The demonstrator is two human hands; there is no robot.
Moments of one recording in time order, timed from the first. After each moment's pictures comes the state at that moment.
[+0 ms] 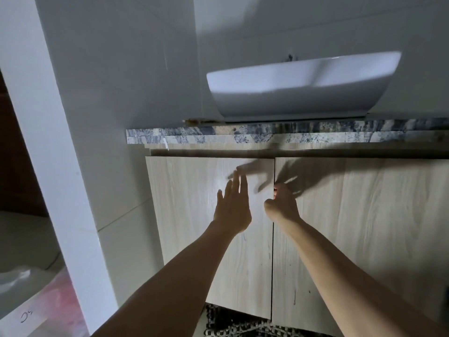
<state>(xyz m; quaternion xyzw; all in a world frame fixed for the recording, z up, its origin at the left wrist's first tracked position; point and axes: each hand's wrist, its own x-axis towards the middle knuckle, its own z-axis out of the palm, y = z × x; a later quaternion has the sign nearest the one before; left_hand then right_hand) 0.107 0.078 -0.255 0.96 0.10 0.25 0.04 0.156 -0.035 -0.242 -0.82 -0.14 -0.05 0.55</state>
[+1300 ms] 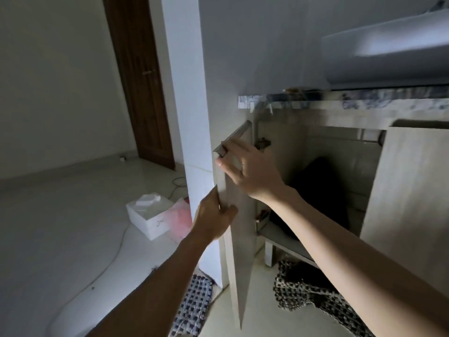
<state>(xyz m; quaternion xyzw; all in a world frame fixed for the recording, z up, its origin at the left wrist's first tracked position) -0.165 0.144 -0.300 0.80 0.31 0.39 0.33 -0.055 0.078 -0.216 -0.62 -0.65 -0.19 0.39</state>
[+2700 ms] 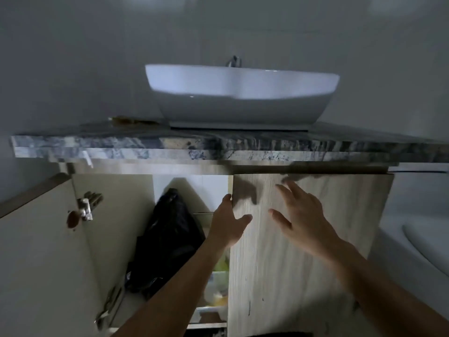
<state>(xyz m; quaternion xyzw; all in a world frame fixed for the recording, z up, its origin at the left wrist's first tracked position) 0.167 0.039 -0.247 0.86 0.00 0.16 0.49 0.146 -0.138 -0.204 -0.95 -0.20 -0.23 0.12</state>
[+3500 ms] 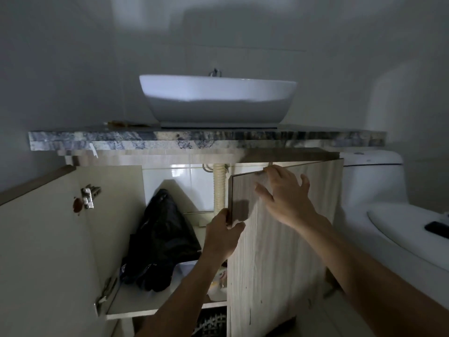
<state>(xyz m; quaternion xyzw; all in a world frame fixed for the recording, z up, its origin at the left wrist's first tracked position) 0.064 -0.004 -0.273 0.82 -0.04 0.20 0.53 0.071 -0.150 -0.193 -0.93 -0.15 -0.30 0.16</state>
